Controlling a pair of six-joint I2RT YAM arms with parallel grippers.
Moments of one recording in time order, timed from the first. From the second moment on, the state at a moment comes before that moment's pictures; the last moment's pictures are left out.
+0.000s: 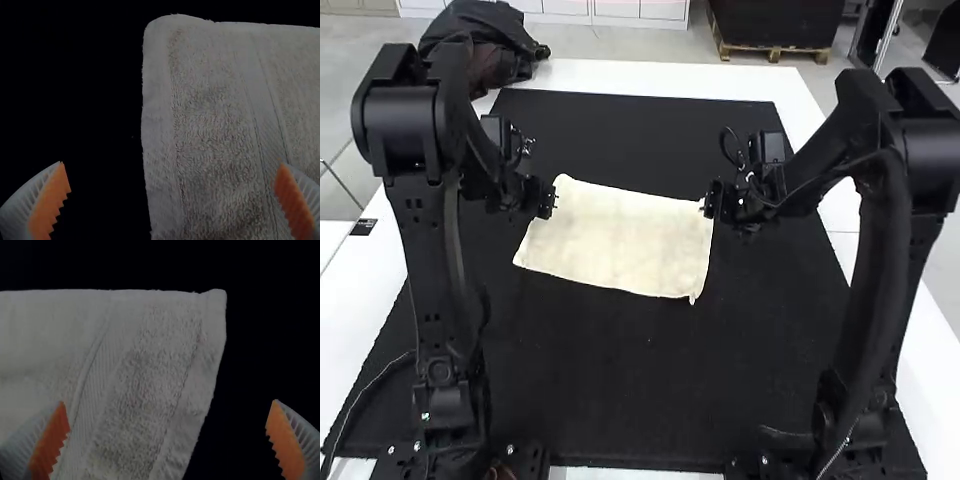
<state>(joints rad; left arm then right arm) 0.16 1.97 0.97 0.28 0.29 0.26 0.19 1.89 0.90 0.25 -0.23 0.24</state>
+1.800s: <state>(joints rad) 0.16 2.22 1.15 0.40 0.29 0.24 0.22 2.13 1.12 0.24 -0.18 0.21</state>
